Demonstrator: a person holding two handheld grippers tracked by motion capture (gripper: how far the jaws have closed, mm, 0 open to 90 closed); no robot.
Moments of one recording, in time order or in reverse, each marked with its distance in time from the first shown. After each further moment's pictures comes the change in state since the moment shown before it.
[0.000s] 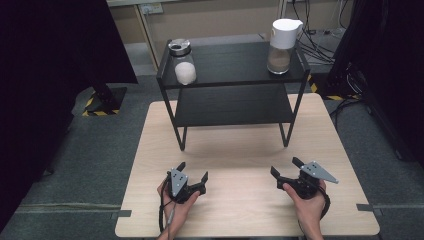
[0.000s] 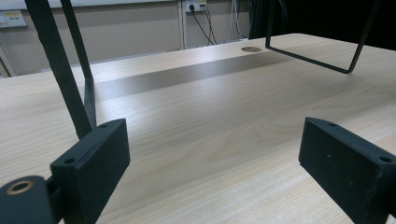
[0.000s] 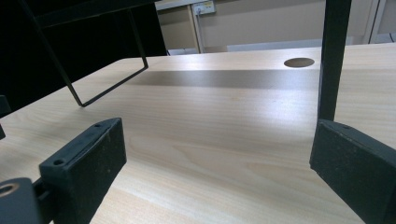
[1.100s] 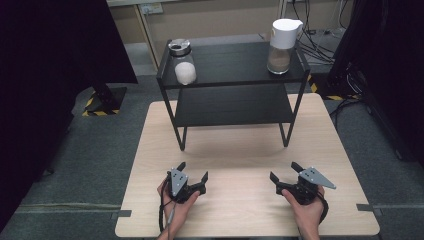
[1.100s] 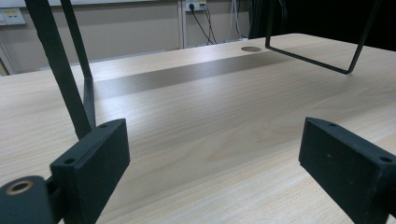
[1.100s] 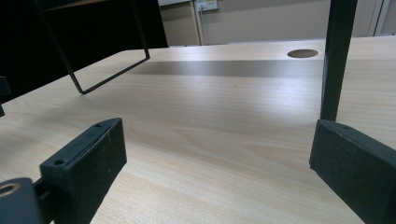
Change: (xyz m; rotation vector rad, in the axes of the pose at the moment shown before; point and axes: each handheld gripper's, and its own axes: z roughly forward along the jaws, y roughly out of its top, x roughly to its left) left arm 0.001 0.001 0.000 0.003 -0.002 -0.008; right arm -0.001 -0.016 -0.002 0.003 0.007 -0.022
